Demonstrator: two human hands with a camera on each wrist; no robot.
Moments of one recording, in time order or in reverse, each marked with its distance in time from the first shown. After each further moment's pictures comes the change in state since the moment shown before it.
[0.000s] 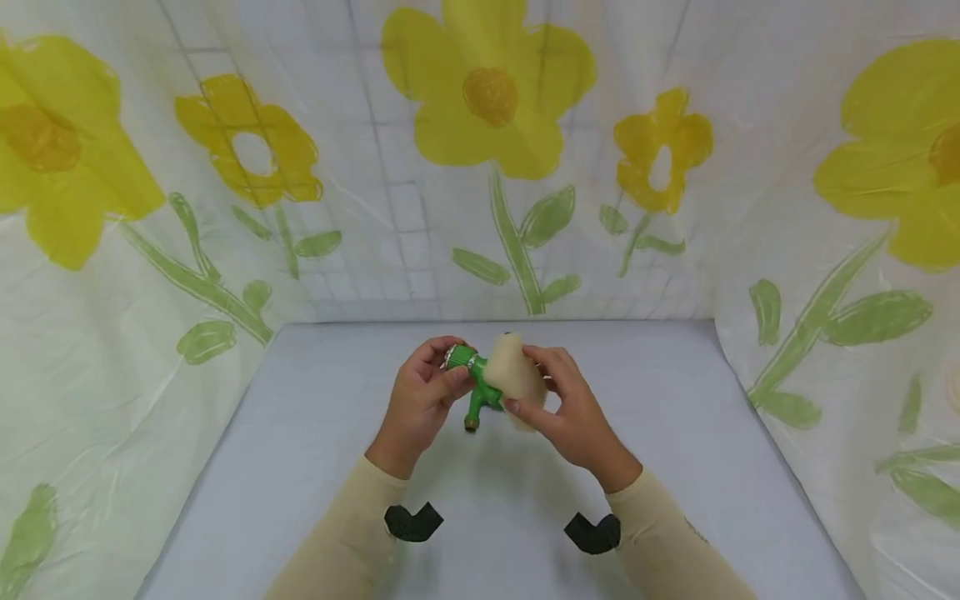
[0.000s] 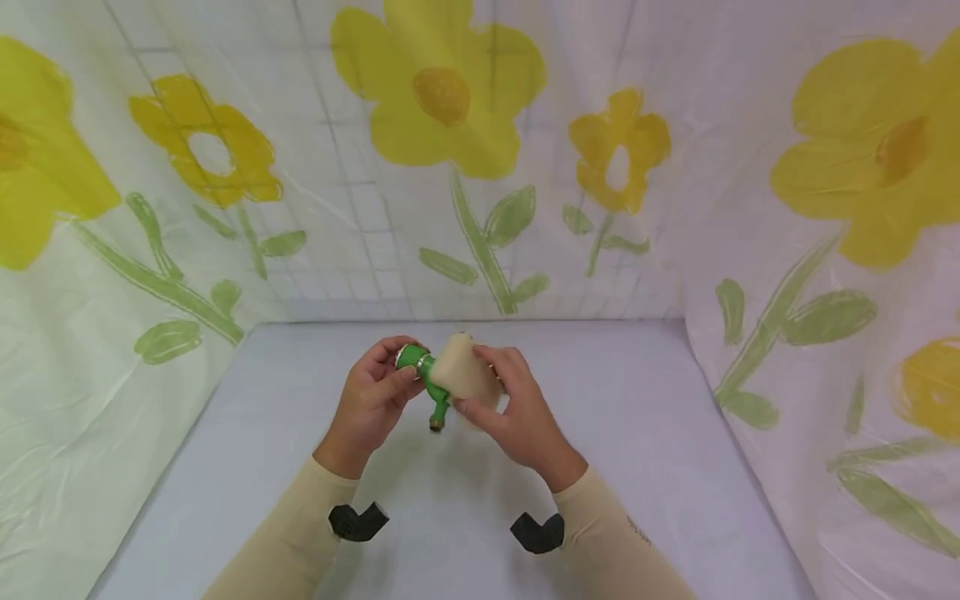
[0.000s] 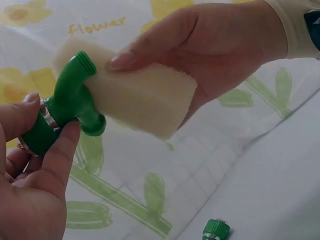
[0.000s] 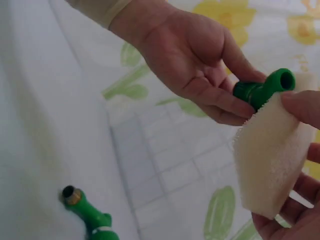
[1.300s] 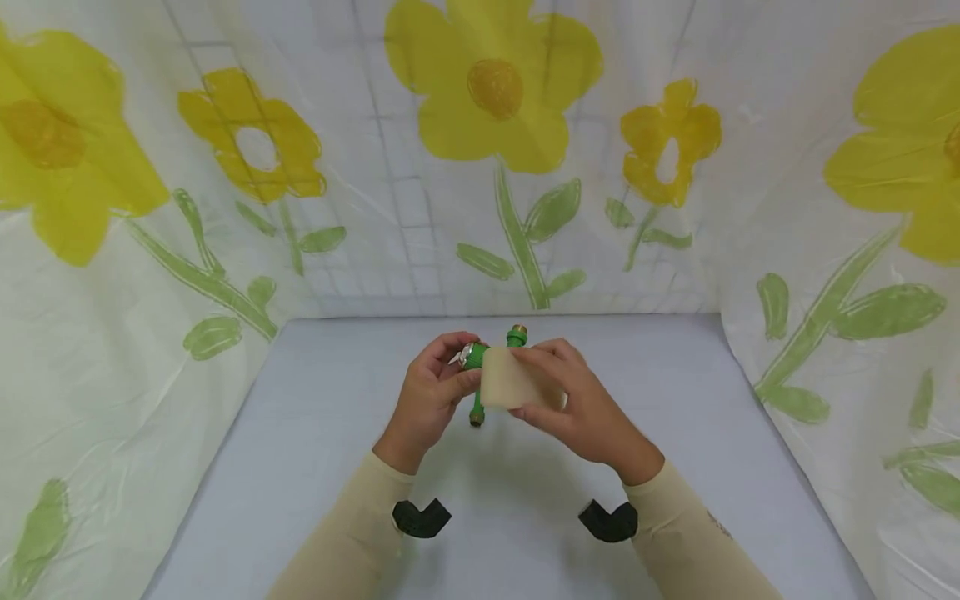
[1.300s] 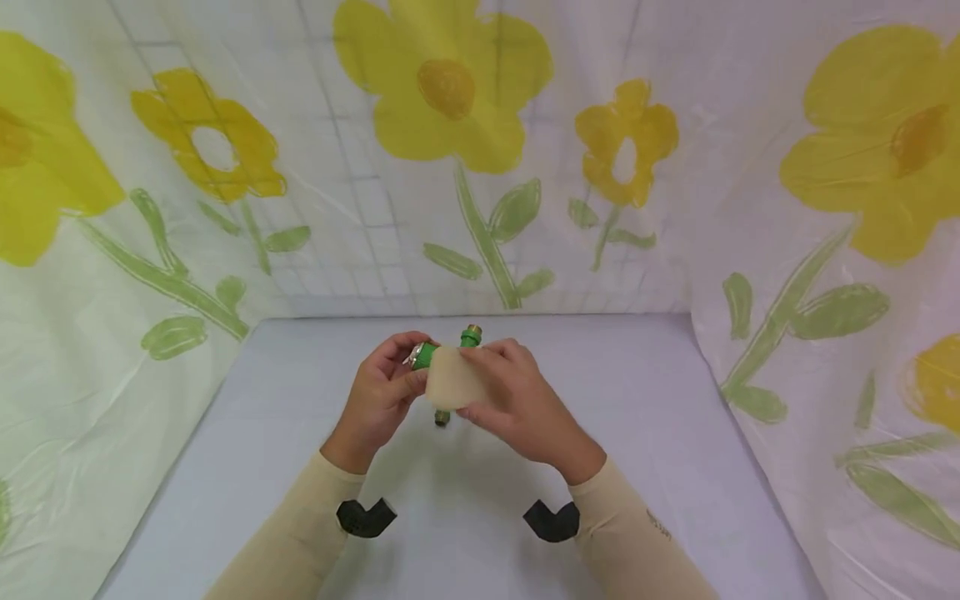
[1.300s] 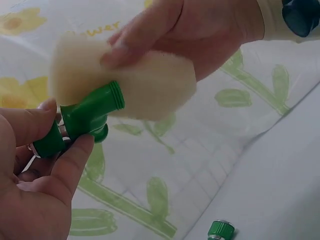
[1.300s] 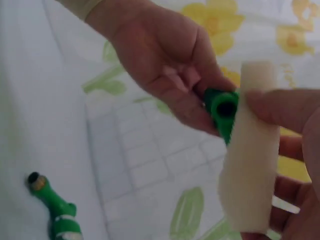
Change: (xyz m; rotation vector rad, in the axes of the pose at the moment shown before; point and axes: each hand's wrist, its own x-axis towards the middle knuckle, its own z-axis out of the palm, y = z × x) left_hand 0.000 0.001 0.002 0.067 -0.031 -0.028; right_hand 0.002 -0.019 -0.012 -0.180 -0.112 -0.162
